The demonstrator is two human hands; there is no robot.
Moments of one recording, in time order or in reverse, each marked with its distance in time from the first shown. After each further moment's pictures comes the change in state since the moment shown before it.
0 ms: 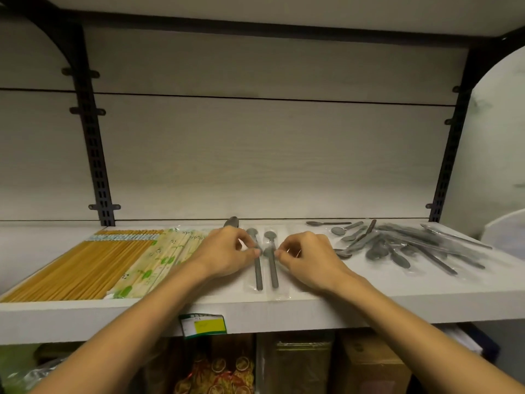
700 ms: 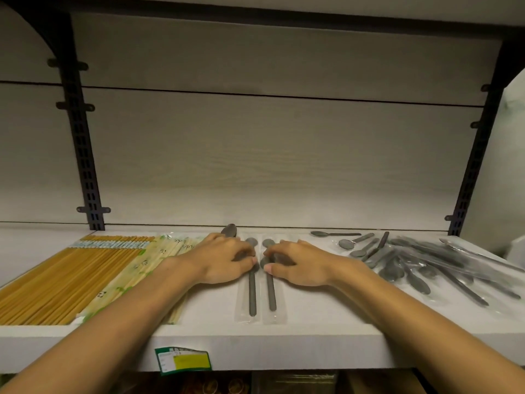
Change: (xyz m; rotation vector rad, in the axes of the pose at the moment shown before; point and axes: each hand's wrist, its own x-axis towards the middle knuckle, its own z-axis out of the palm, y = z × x) left_hand 0.048 -0.024 0.011 0.347 -0.181 0.241; right_hand 0.070 0.029 0.008 -0.278 -0.459 -0.203
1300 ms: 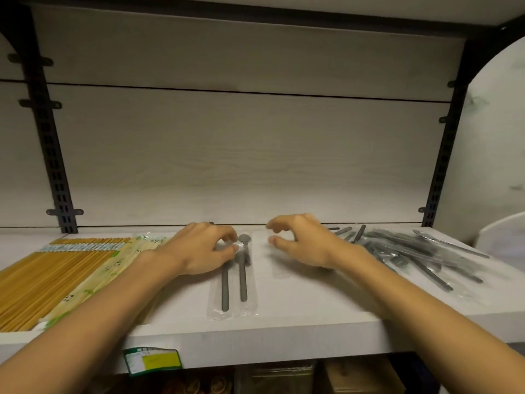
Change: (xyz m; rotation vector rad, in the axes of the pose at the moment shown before) left_hand 0.006 0.011 -0.009 0.006 0.168 0.011; right_hand -0.024 0.028 -0.026 0.079 0.332 -0.029
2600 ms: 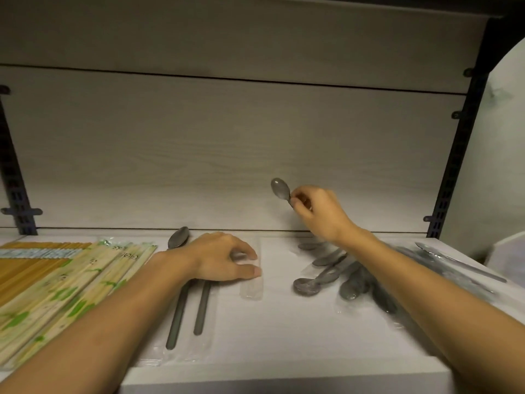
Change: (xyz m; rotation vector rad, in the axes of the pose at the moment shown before) left_hand 0.066 0.039 0.035 -0.194 -0.316 -0.103; right_hand 0.047 0.100 -0.026 0.079 0.337 0.029
